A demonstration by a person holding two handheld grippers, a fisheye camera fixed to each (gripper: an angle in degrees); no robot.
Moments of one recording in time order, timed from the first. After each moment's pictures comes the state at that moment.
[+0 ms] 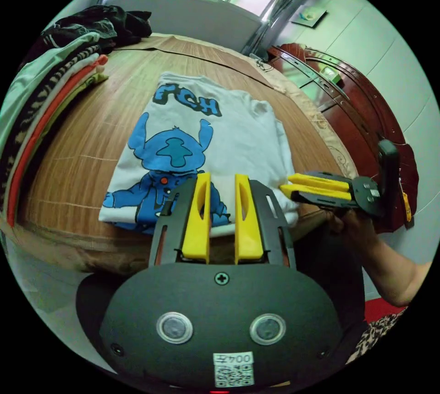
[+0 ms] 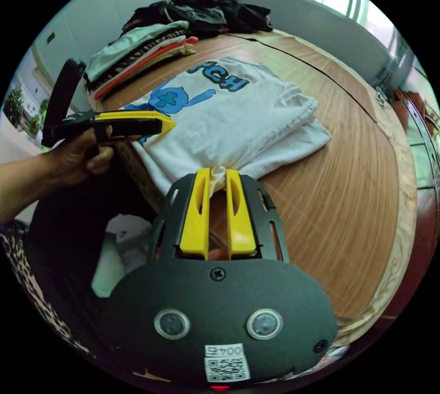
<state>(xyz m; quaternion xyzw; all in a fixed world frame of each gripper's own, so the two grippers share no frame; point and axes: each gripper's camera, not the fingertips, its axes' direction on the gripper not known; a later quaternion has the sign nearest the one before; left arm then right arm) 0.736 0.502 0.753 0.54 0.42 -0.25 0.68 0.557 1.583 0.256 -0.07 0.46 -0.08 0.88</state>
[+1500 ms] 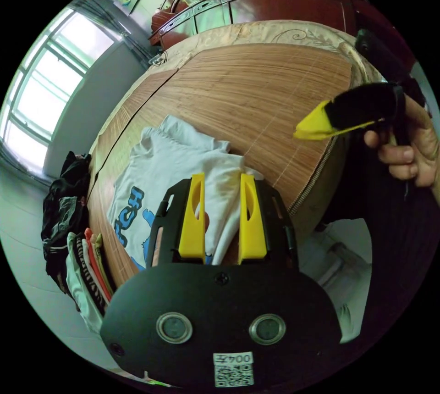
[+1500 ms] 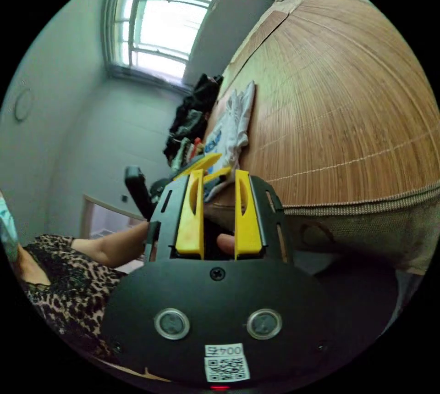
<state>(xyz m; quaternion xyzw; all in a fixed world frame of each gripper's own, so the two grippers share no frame) 1.010 0.435 0.391 0.56 0.03 -0.01 0.83 0.723 1.813 0.052 0.28 0.02 0.16 0.94</state>
